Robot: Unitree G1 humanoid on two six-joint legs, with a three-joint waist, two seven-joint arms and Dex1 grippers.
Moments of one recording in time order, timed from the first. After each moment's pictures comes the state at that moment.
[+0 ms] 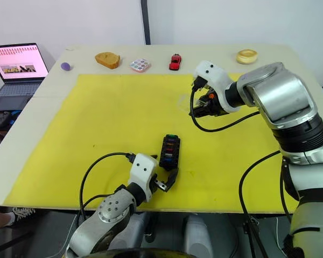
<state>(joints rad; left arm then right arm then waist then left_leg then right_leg) 0.16 0.08 -0.56 -0.63 -0.05 0.69 -0.07 -1.08 -0.87 0.34 -0.13 0.28 1.30 1.06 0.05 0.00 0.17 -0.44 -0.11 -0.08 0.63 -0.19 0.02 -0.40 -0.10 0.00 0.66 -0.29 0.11</state>
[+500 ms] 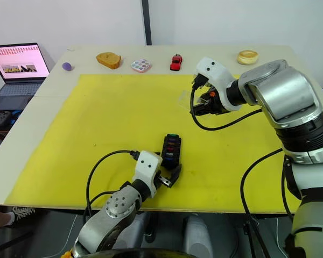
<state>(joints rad) 0.11 0.05 -0.56 -0.54 -0.04 0.65 -0.03 -1.08 -0.89 0.34 -0.16 0.32 1.33 1.01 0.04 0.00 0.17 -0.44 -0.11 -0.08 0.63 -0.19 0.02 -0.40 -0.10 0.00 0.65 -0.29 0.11</state>
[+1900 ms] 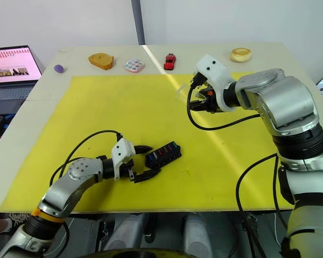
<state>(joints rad) -0.14 0.48 -0.28 -0.27 -0.29 0.36 -0.77 -1.00 -0.83 0.24 -0.21 0.38 1.29 0.81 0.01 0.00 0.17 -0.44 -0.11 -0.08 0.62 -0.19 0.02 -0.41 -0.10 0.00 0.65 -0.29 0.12</state>
